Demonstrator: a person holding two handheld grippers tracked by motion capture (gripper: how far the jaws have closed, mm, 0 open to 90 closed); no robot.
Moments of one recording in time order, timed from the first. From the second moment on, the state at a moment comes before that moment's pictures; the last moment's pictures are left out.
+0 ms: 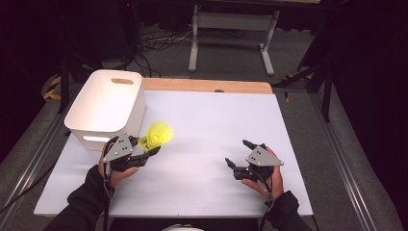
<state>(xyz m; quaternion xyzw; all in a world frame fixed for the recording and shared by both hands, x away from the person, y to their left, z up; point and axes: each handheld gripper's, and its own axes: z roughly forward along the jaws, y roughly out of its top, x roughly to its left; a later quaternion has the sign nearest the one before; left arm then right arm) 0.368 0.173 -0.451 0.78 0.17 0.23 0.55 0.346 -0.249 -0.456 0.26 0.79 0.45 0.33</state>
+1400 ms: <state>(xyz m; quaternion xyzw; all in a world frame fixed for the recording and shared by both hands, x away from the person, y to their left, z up) 0.364 0.196 -0.434 0.76 0.19 0.26 0.57 0.348 -0.249 -0.457 0.26 0.78 0.46 0.33</state>
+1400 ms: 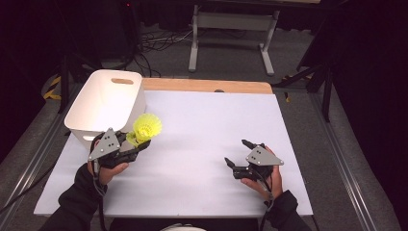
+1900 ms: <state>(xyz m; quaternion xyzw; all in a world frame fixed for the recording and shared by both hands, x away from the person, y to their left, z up) 0.361 0.206 -0.427 0.75 0.19 0.28 0.57 0.349 -0.249 -0.458 0.26 0.79 0.46 0.32</state>
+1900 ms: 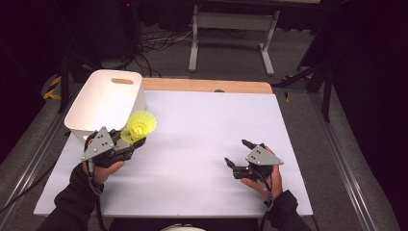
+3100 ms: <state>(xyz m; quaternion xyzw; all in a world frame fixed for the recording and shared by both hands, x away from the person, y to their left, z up) 0.350 0.224 -0.406 0.73 0.19 0.29 0.59 0.350 -0.247 -0.459 0.26 0.79 0.45 0.32</state>
